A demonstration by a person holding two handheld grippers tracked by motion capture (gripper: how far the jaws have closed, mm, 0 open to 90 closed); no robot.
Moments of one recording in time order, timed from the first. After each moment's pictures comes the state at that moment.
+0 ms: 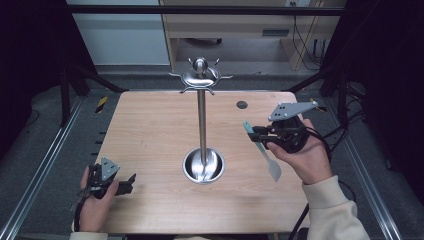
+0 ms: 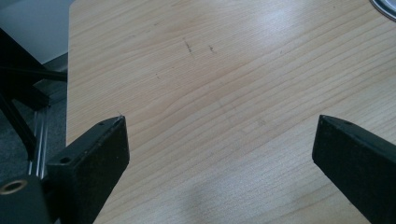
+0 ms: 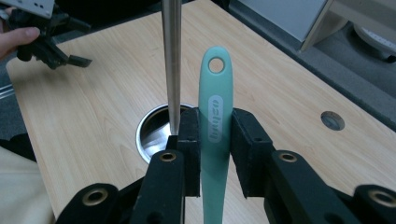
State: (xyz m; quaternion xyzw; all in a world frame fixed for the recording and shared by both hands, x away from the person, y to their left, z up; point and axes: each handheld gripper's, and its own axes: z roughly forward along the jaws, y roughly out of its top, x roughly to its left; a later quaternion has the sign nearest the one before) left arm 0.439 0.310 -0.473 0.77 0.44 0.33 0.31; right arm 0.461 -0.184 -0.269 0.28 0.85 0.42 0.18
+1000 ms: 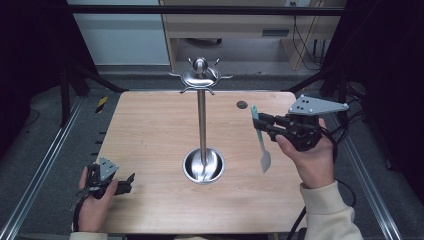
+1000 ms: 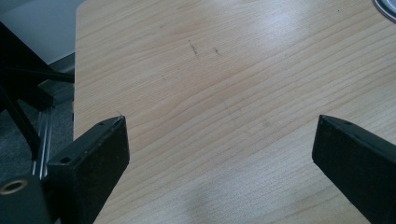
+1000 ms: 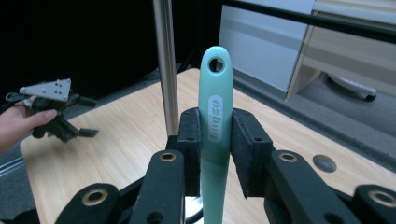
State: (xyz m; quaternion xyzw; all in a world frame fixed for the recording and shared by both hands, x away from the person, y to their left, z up) left arm 0.438 0.311 -0.471 0.77 0.44 0.34 0.31; right arm 0.443 -0.195 -0.246 0.30 0.76 0.53 0.21
